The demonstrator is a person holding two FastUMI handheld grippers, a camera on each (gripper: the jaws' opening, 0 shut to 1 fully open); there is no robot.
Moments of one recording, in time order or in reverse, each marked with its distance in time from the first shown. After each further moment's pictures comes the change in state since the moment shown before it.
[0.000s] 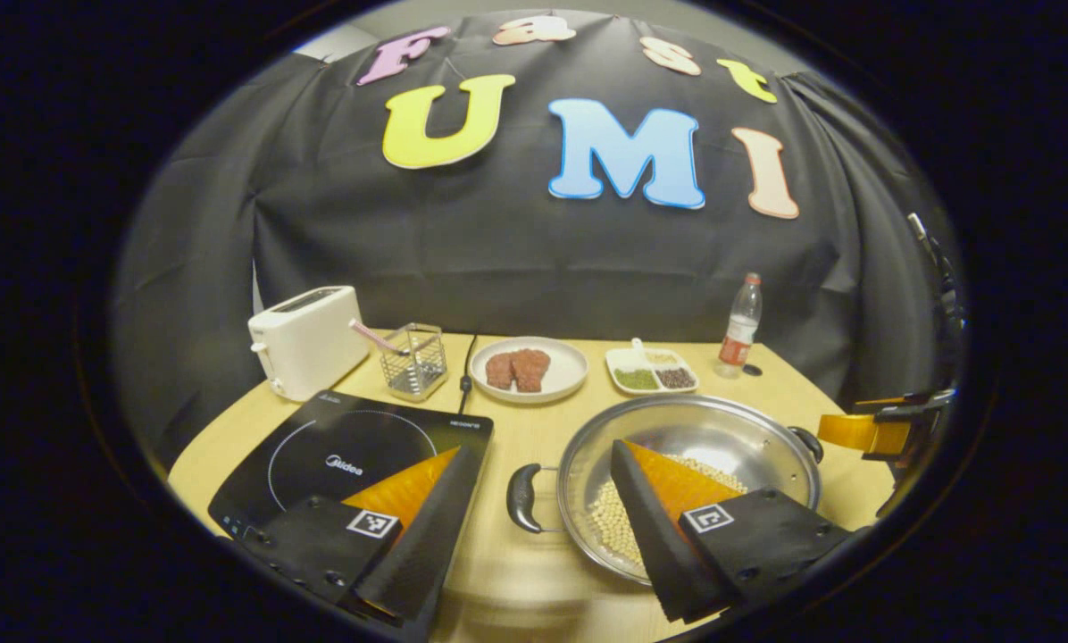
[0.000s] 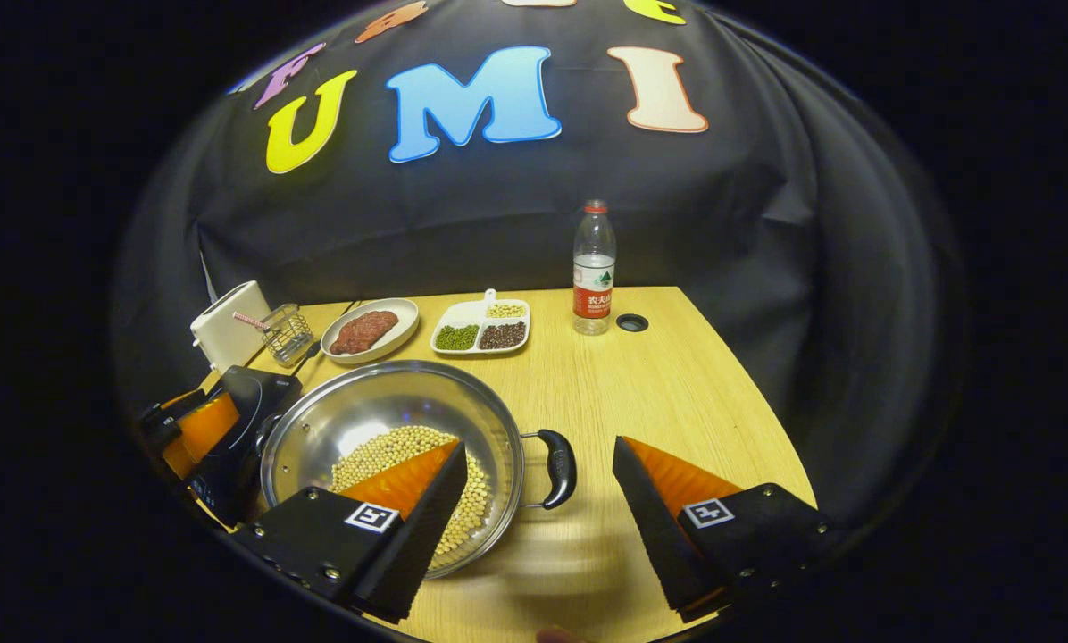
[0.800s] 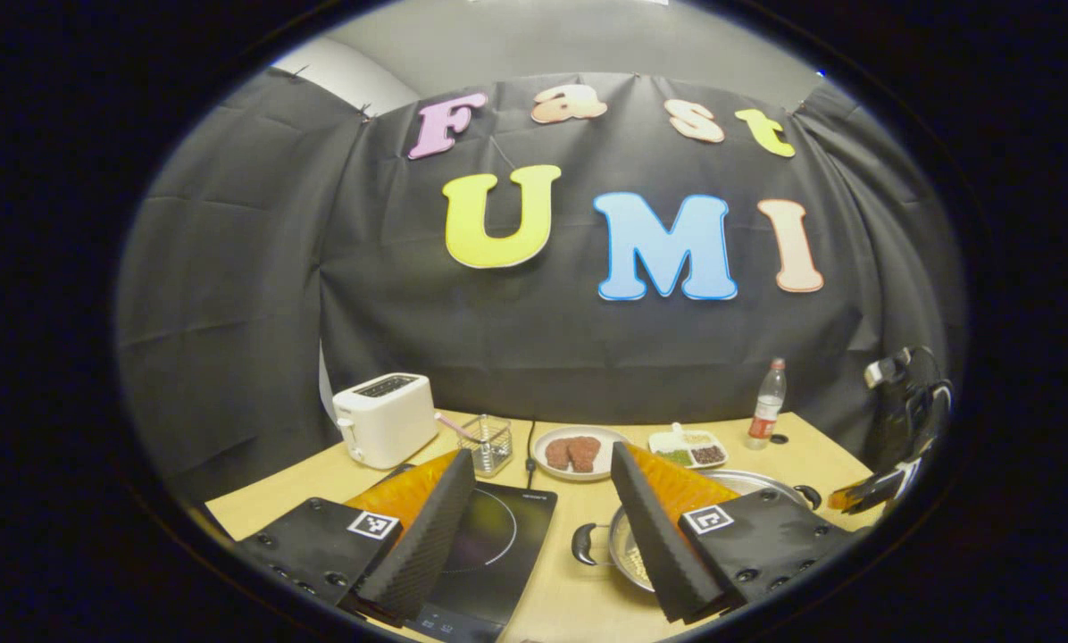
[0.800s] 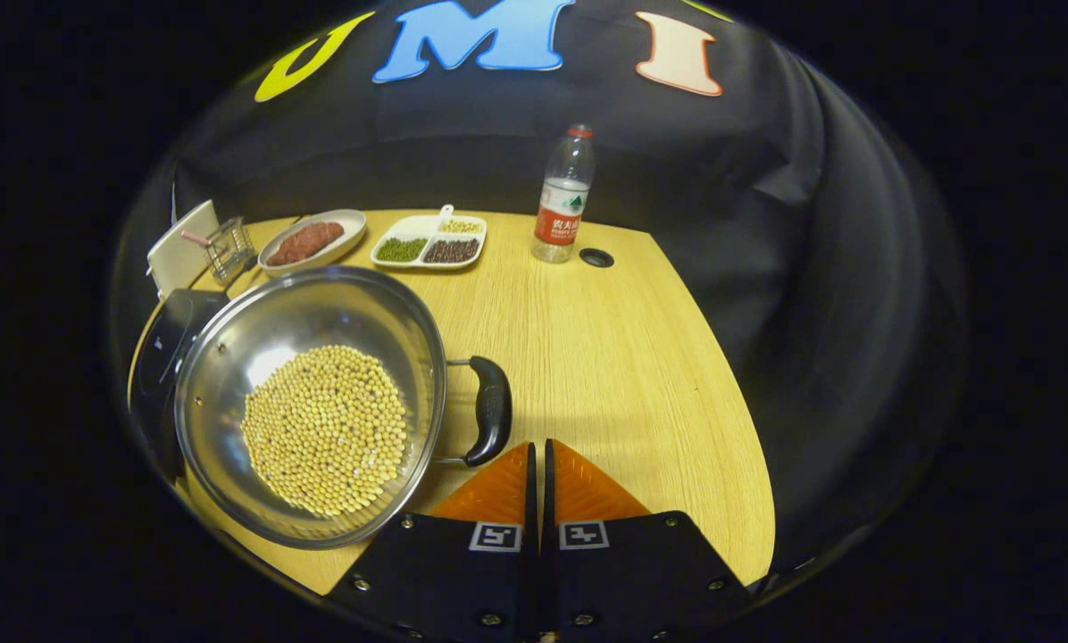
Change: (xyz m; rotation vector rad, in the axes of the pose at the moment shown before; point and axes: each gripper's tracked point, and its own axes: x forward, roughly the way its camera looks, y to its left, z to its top) left arm -0.098 0.048 0.094 0.004 -0.291 0.148; right arm 0.006 -0.042 -0.038 -0.056 0.167 -0.159
